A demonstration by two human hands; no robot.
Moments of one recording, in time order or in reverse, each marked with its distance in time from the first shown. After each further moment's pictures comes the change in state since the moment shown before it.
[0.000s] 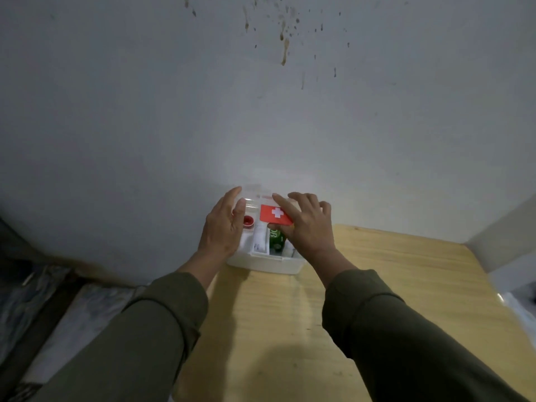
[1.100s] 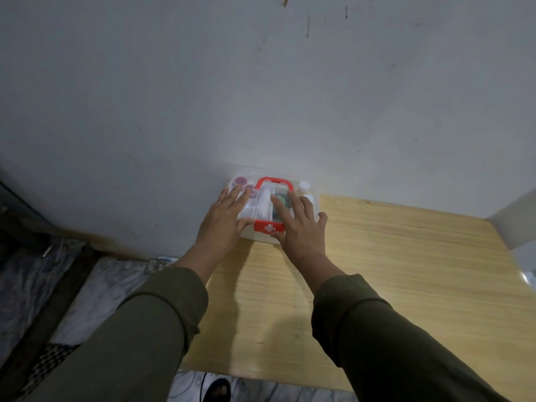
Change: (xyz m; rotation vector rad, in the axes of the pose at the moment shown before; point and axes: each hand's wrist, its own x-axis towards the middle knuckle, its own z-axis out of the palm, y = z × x) left_hand -0.033 -0.036 0.027 0.479 -0.220 0.061; right_hand -0.058 -0.016 0.057 -0.005 -0.164 0.123
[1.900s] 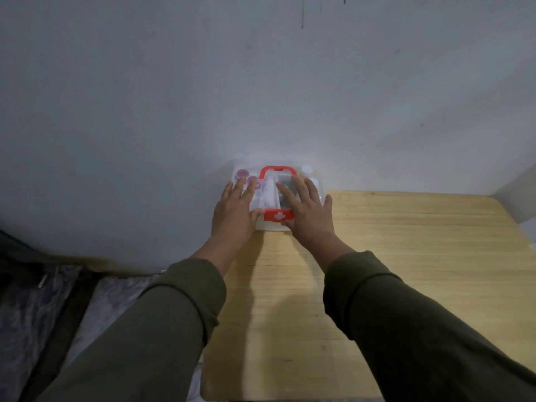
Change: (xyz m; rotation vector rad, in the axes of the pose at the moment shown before) left_hand 0.049 0.000 0.002 0.007 -0.027 -0.004; right_hand 0.049 0.003 0.007 -0.010 -0.123 0.076
